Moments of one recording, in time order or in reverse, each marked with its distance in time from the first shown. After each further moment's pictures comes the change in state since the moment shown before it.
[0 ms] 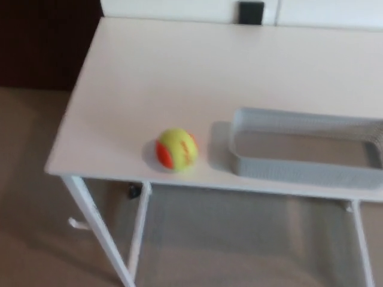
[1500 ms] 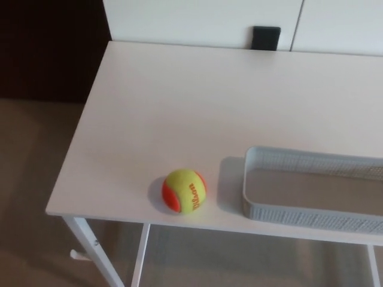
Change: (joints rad) left_arm -0.010 0.004 -0.006 0.014 0.005 0.000 0.028; right_arm -0.009 0.002 0.003 0.011 -0.002 -0.024 0.004
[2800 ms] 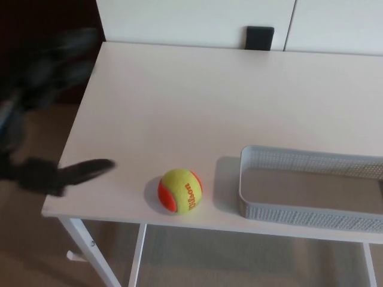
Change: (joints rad) left_arm -0.555 0.236 -0.312 -1.013 0.103 0.067 0.071; right_arm -0.065 -0.001 0.005 0.009 0.000 0.020 -0.002
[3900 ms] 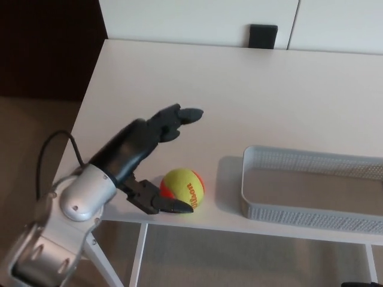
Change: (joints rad) left_arm -0.177 -0.097 -0.477 0.372 0.408 0.126 0.084; right_arm -0.031 0.005 -0.001 -0.014 0.001 0.011 -0.002
